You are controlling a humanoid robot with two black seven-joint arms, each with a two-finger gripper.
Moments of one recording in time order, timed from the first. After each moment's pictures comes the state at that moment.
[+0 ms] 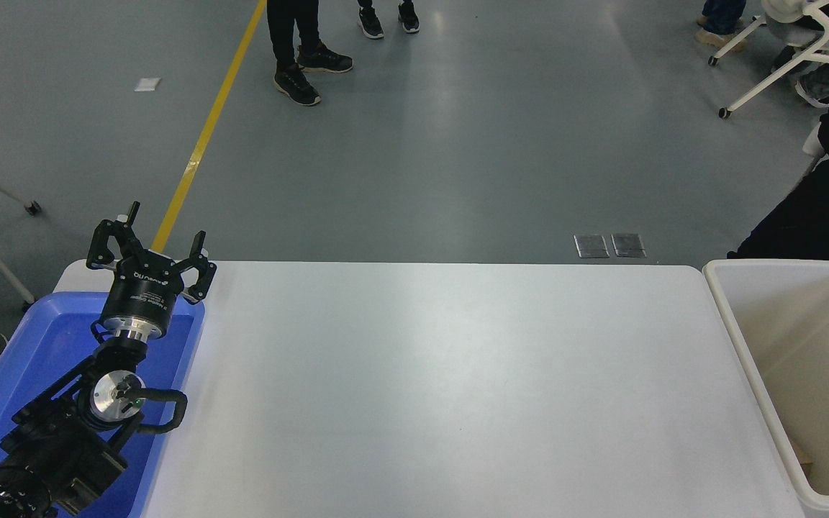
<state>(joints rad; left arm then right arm) -0.54 0.24 -0.94 -0.52 0.00 -0.56 -0.50 0.72 -0.52 -0.73 0.21 0.05 -0.05 0.00</state>
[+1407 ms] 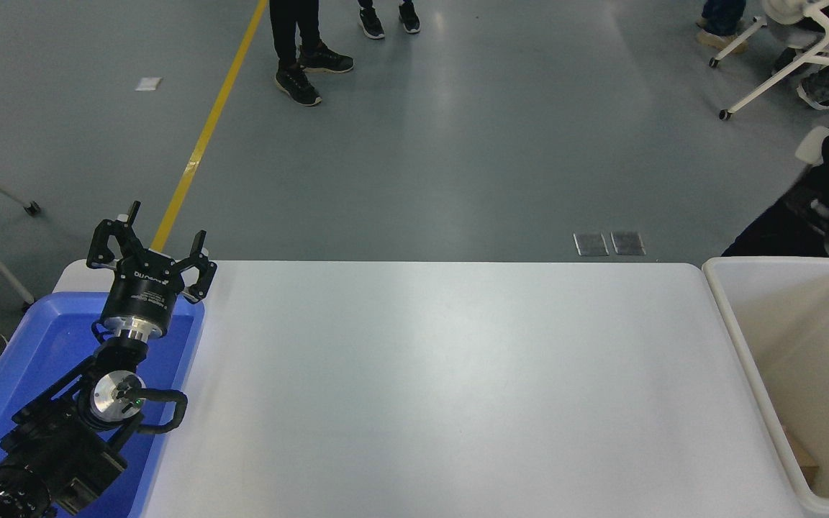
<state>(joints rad) -0.54 0.24 -0.94 -0.52 0.00 -0.56 -0.50 1.55 -0.58 -1.12 0.76 0.05 0.04 0.00</state>
